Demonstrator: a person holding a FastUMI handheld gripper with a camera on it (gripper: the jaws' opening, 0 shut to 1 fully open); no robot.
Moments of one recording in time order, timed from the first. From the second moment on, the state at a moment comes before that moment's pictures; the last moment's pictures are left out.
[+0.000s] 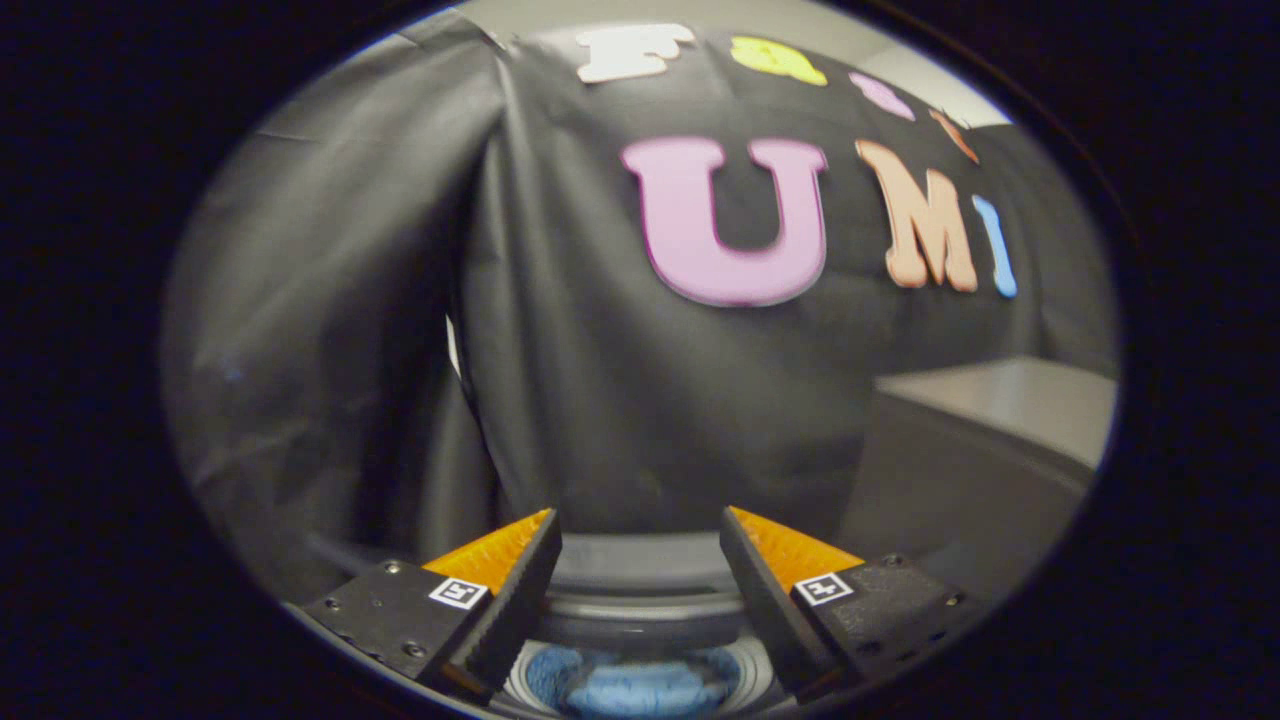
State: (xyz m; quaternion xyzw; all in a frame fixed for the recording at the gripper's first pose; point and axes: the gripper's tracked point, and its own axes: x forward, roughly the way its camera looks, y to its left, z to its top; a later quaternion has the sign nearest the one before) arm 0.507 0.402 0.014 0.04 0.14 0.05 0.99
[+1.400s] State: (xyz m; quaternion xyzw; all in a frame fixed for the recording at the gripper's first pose) arm 0.383 0.379 0.027 0.09 0.18 0.04 0.98
